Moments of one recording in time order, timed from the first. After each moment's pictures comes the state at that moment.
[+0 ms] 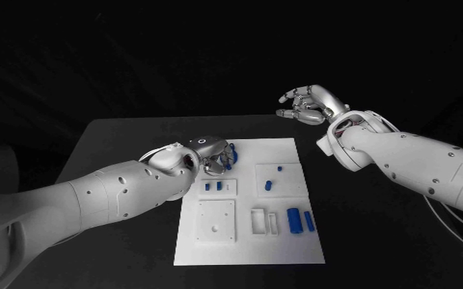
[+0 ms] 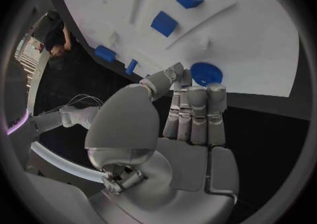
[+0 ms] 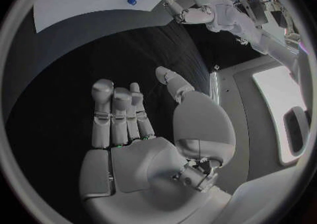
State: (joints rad) left arm 1.20 -0.54 -0.13 1.15 -1.51 -0.35 0.03; left_hand 1.23 -0.10 0.68 -0.25 0.05 1.04 0.10 0.28 0.54 1.28 0.04 0.21 0.18 1.16 -0.07 1.37 0.51 0.06 0.97 -0.14 1.08 1.31; right arm 1.27 -0.71 0.00 1.24 -1.03 -0.52 0.16; right_hand 0.96 -0.18 0.44 -0.20 0.45 0.84 0.14 0.26 0.41 0.97 0.05 1.24 1.02 1.21 -0.06 1.21 0.99 0.18 1.19 -0.05 0.97 1.31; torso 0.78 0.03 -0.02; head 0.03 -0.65
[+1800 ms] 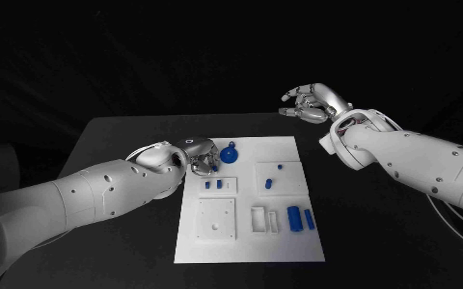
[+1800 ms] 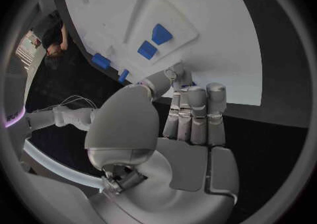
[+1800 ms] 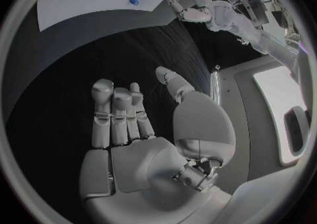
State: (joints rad) left arm 1.20 -0.60 -0.13 1.16 -1.49 -0.28 -0.01; left_hand 1.23 -0.10 0.68 -0.25 0.05 1.05 0.10 0.29 0.54 1.28 0.04 0.21 0.18 1.16 -0.07 1.37 0.50 0.06 0.98 -0.14 1.08 1.31; right arm 1.27 -0.72 0.00 1.24 -1.03 -0.52 0.16; right_hand 0.96 -0.18 0.44 -0.20 0.45 0.84 0.14 0.26 0.41 0.97 0.05 1.24 1.02 1.21 -0.06 1.21 0.99 0.18 1.19 -0.06 0.97 1.31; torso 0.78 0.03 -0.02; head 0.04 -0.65
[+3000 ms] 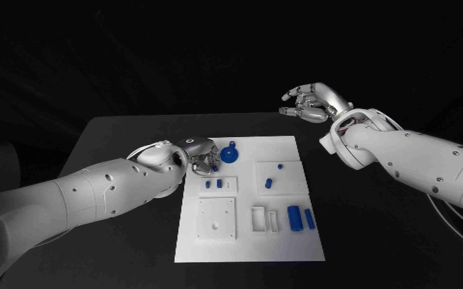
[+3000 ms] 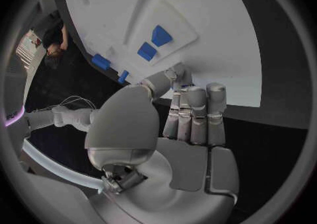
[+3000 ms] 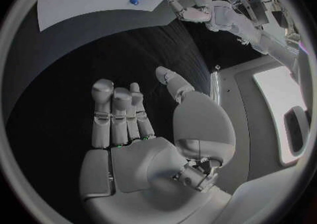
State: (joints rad) left arm 1.20 -0.60 -0.13 1.15 -1.49 -0.26 -0.01; left_hand 1.23 -0.10 0.68 -0.25 0.05 1.05 0.10 0.28 0.54 1.29 0.04 0.21 0.18 1.16 -0.07 1.37 0.50 0.06 0.98 -0.14 1.08 1.31; right arm 1.27 -0.71 0.00 1.24 -1.03 -0.52 0.16; right_hand 0.96 -0.18 0.44 -0.20 0.45 0.84 0.14 0.26 0.41 0.97 0.05 1.24 1.02 1.21 -0.06 1.21 0.99 0.18 1.19 -0.05 0.97 1.31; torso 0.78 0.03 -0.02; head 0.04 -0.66
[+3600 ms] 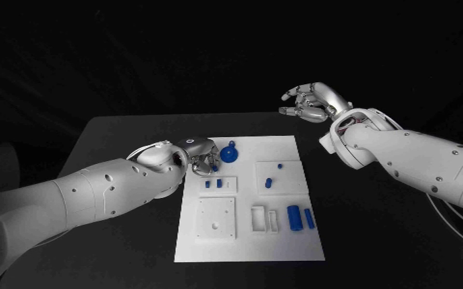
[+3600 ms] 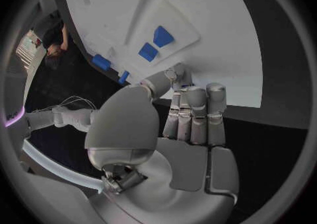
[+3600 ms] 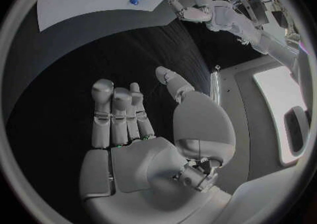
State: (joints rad) left arm 1.20 -0.60 -0.13 1.16 -1.50 -0.26 -0.02; left_hand 1.23 -0.11 0.68 -0.25 0.05 1.05 0.10 0.28 0.54 1.29 0.04 0.20 0.18 1.16 -0.07 1.37 0.50 0.06 0.98 -0.14 1.08 1.31; right arm 1.27 -0.71 0.00 1.24 -1.03 -0.52 0.16; right_hand 0.96 -0.18 0.44 -0.20 0.45 0.84 0.14 0.26 0.41 0.97 0.05 1.24 1.02 1.21 -0.06 1.21 0.99 0.18 1.19 -0.06 0.97 1.31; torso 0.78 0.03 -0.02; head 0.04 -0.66
